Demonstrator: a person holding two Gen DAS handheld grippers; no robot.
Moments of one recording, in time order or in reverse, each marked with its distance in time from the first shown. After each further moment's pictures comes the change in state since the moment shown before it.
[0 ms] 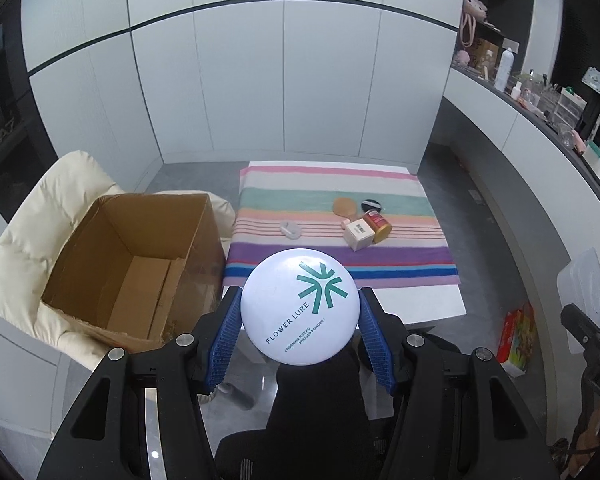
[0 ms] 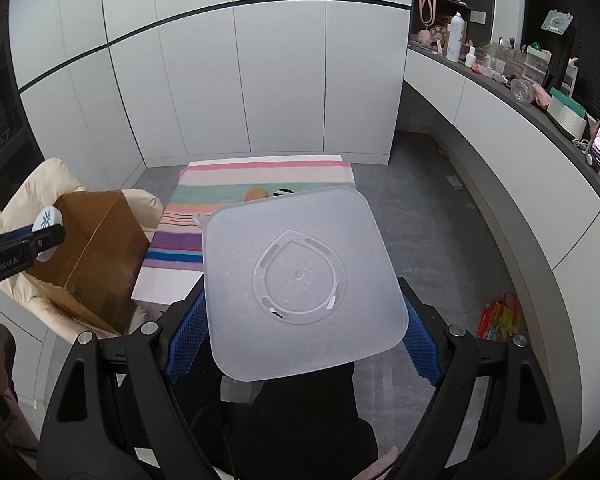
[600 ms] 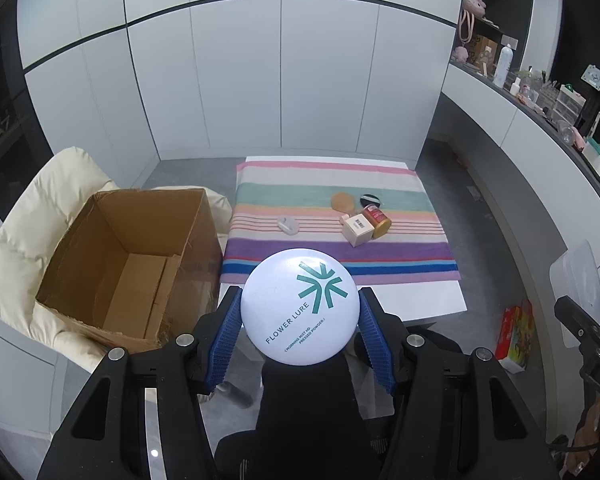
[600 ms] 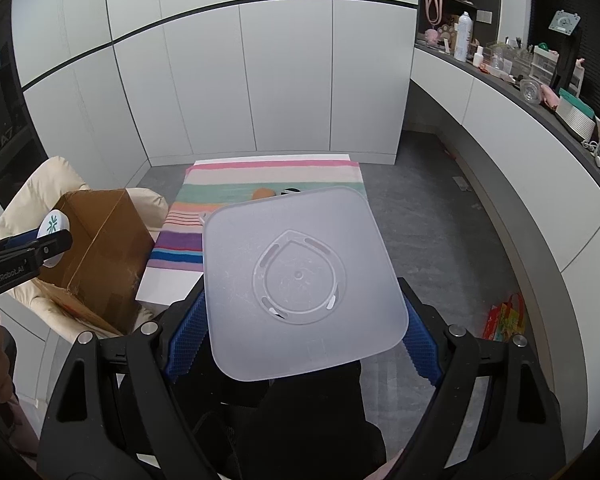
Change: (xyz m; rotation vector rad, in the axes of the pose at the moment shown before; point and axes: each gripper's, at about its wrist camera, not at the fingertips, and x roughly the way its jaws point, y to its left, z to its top) left arm 0.012 0.004 0.001 -0.005 0.021 -0.011; right arm 0.013 0.014 0.006 -0.007 0.010 0.018
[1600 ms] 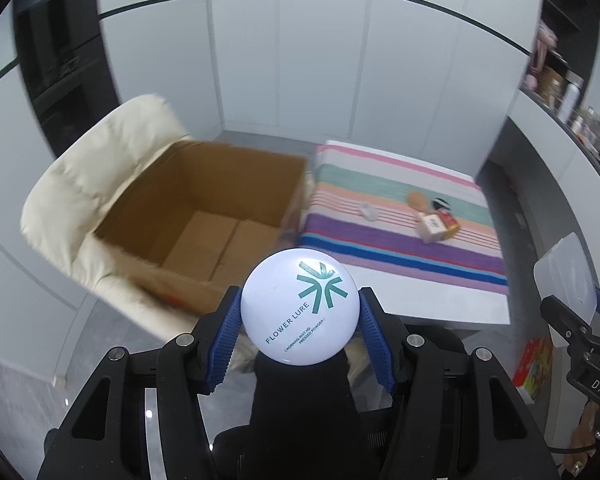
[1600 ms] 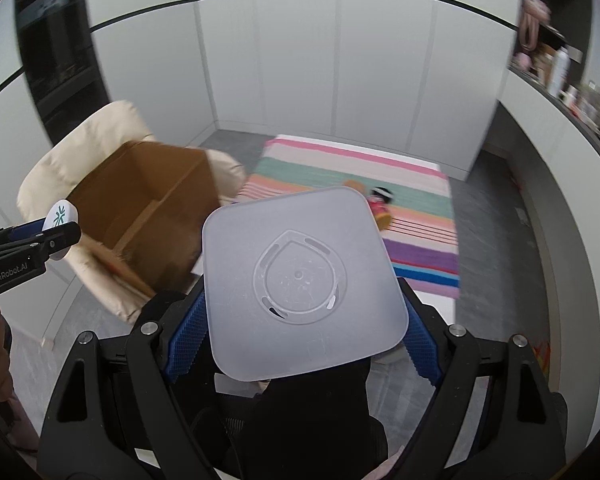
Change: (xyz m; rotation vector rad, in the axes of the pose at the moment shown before) left arm -0.019 0.110 -0.046 -0.203 0.029 0.159; right arm 0.036 0.114 0.007 -0.238 0.057 0.200
